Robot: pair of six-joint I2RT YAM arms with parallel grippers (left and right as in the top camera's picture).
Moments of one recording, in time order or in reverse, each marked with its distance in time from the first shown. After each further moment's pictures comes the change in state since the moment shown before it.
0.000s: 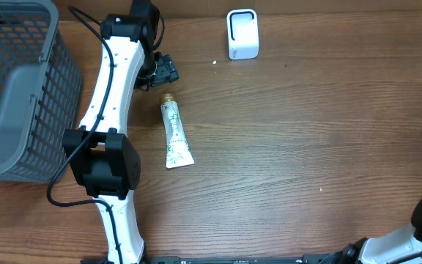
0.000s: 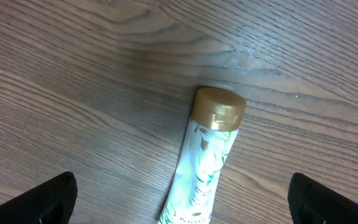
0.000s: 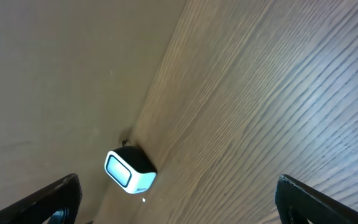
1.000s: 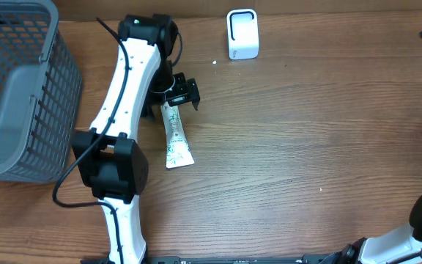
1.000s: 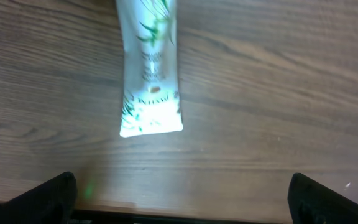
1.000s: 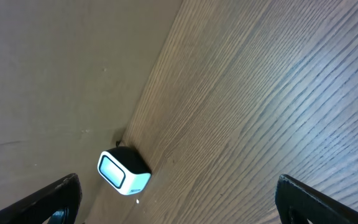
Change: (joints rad) left arm -0.100 -0.034 -0.026 -0.261 0.254 0.087; right arm 0.029 0.000 0.000 -0.002 0.040 0.000
